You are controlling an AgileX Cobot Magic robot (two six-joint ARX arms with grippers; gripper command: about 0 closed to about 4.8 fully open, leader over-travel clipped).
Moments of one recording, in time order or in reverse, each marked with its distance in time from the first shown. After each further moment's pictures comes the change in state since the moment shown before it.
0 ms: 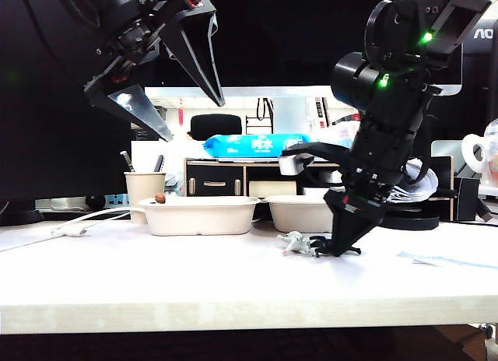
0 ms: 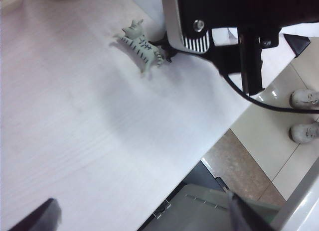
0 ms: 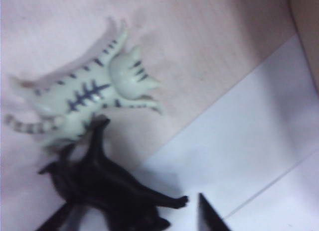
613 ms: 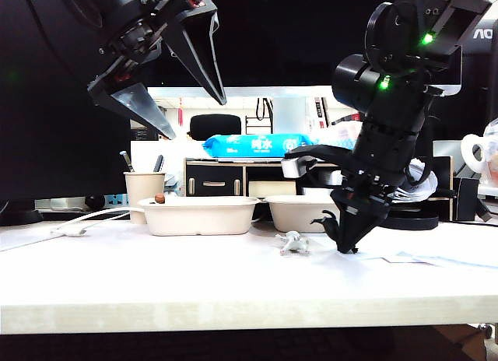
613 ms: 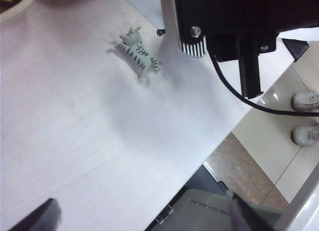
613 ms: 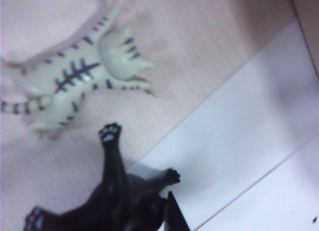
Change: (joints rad) left arm 0.000 0.000 0.000 0.021 0.000 0.008; right arm -0.002 0.002 0.000 -0.008 0.016 0.029
